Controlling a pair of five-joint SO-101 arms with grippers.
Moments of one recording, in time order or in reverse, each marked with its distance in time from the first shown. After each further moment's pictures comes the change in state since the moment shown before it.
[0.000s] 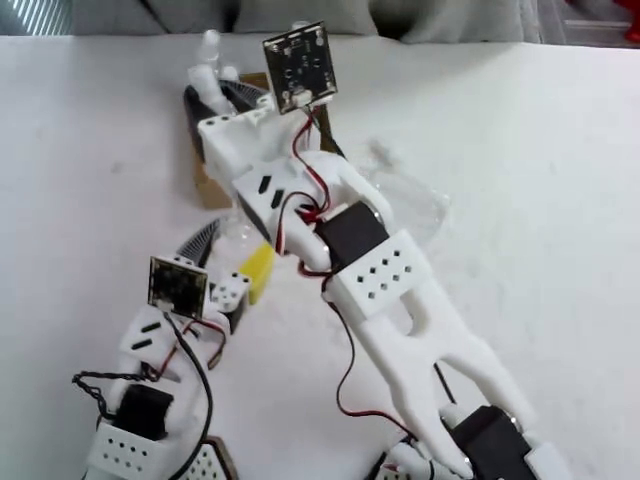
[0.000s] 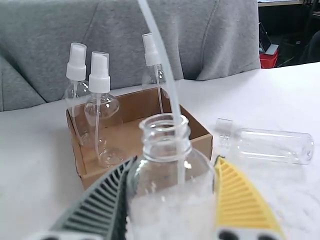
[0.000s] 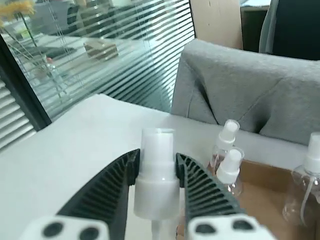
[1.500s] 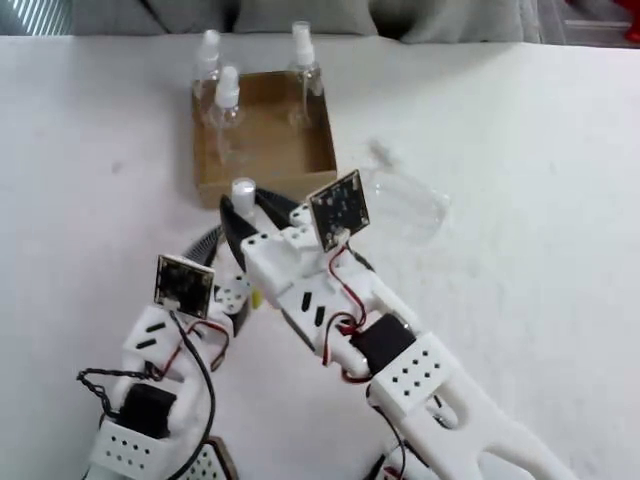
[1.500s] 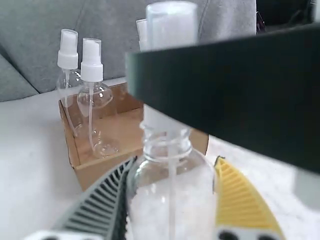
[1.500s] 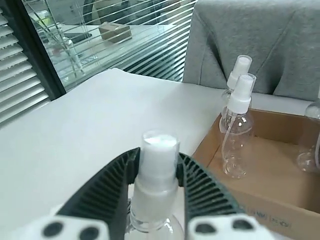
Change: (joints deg) left arm 0.4 0.1 1.1 0.1 0.0; right arm -3.1 -29.5 52.3 -24.2 -0.6
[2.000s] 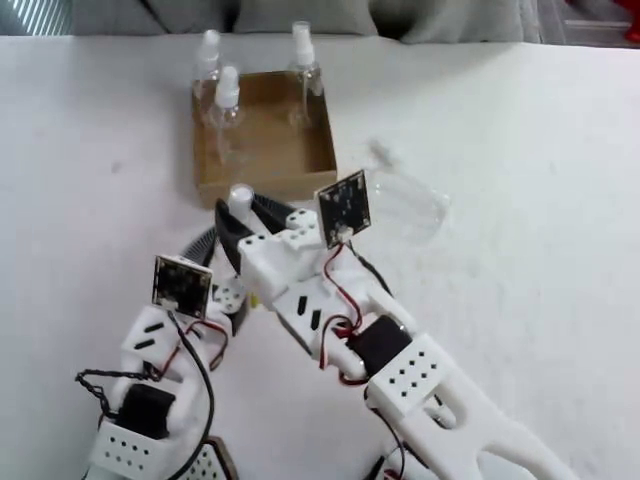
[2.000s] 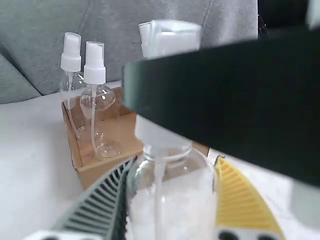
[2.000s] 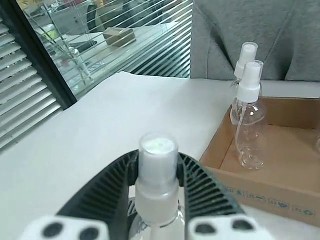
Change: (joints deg) left arm -0.2 0.0 -0.1 0.0 0.0; right arm -2.3 0.3 0.1 -0.5 -6.5
